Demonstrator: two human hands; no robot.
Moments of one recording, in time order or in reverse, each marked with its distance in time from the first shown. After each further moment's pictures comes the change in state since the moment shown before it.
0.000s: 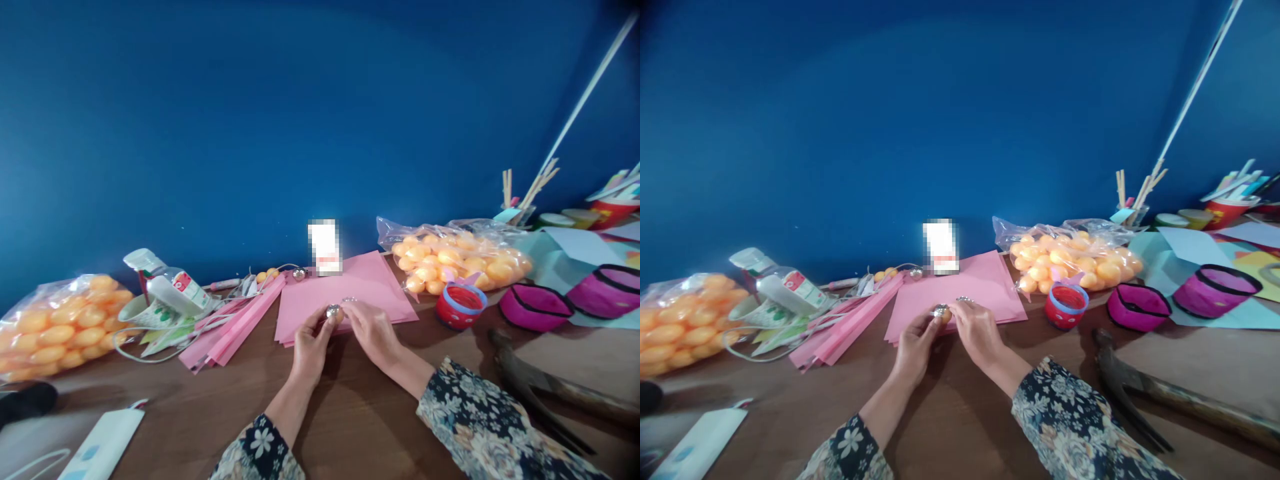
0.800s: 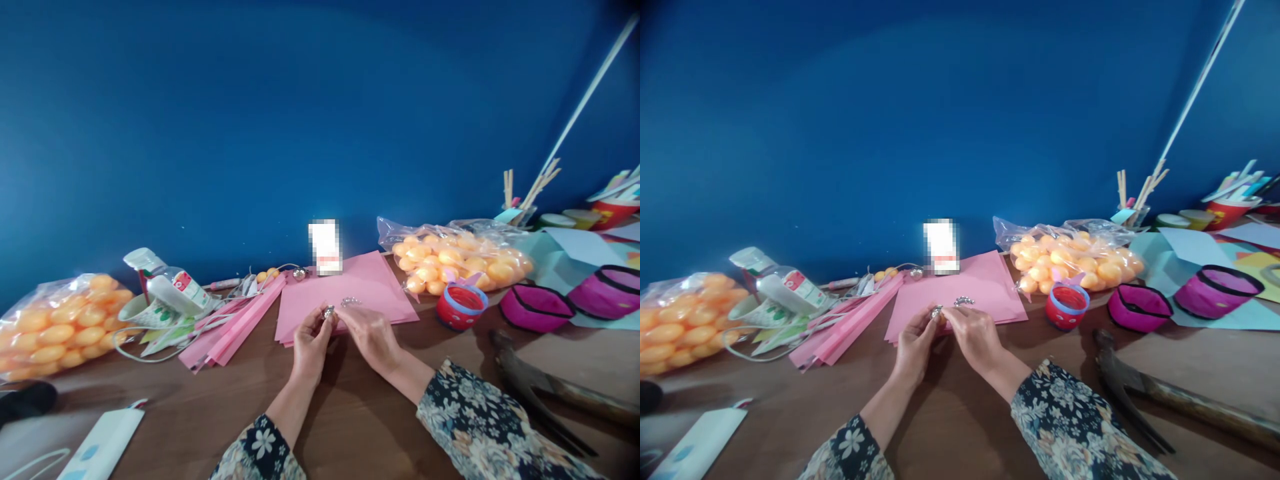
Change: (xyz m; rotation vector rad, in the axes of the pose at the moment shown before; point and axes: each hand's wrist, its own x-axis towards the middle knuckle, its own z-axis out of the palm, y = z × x) left_hand 0.000 -0.005 0.004 -0.208 0.058 -0.055; right_hand -0.004 -0.007 0.000 -0.090 -0.082 -0.041
